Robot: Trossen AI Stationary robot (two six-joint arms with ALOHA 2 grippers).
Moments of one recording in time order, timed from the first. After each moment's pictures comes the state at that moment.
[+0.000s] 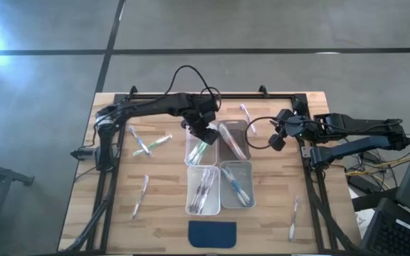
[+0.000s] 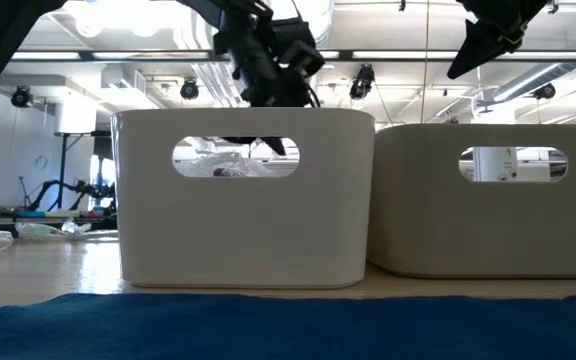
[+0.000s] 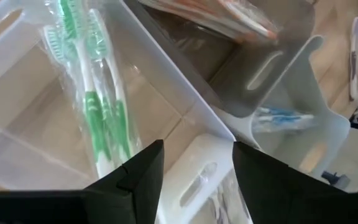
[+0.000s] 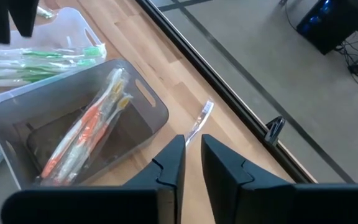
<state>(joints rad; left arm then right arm) 0.30 1.91 1.69 -0.95 0.39 -0.59 0.01 0.88 0.97 -0.94 0.63 0.34</state>
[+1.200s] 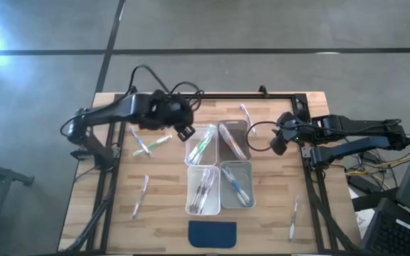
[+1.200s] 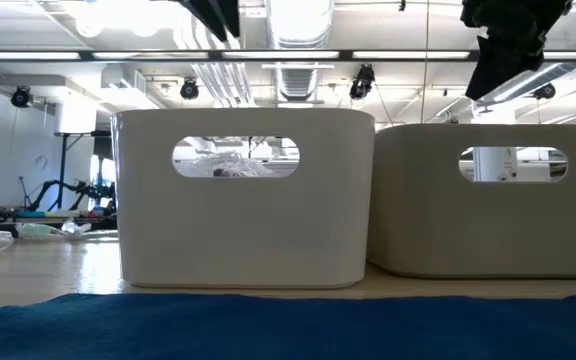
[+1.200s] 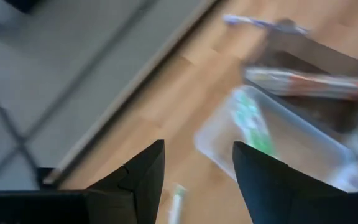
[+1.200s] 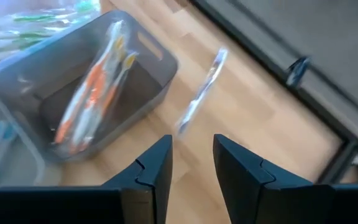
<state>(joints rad) 0.02 1.63 1.96 -1.42 -0.58 -0.52 0.01 0.89 0.94 -1.07 0.52 0.58</state>
